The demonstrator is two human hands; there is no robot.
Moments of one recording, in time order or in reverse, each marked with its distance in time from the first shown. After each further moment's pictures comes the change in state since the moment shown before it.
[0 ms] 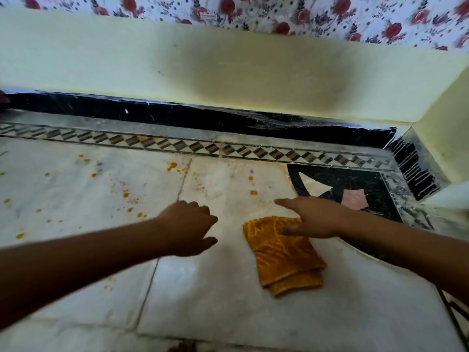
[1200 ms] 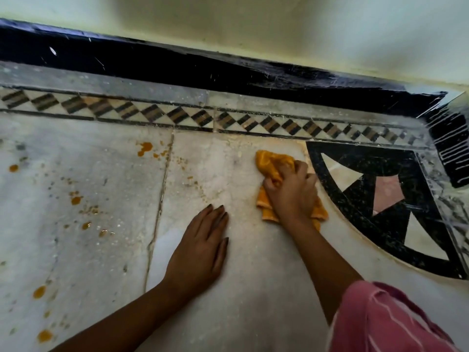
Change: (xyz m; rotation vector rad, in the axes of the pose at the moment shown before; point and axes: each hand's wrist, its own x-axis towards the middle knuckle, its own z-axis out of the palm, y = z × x) left_hand 0.111 0.005 0.152 -0.765 0.609 -0.061; right_hand 0.182 -0.018 0.070 0.347 0.641 0.668
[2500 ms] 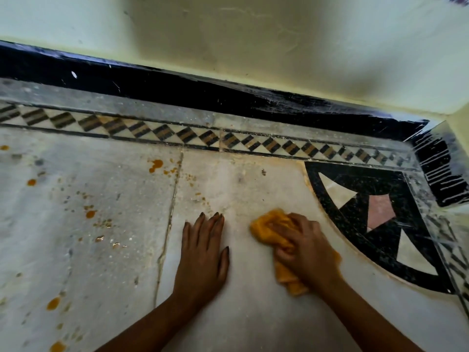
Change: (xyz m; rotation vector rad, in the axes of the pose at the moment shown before) left_hand 0.001 -0.003 -0.001 0.050 0.164 -0.090; right_hand -0.066 0.049 -0.025 -0.025 -0.185 -0.389
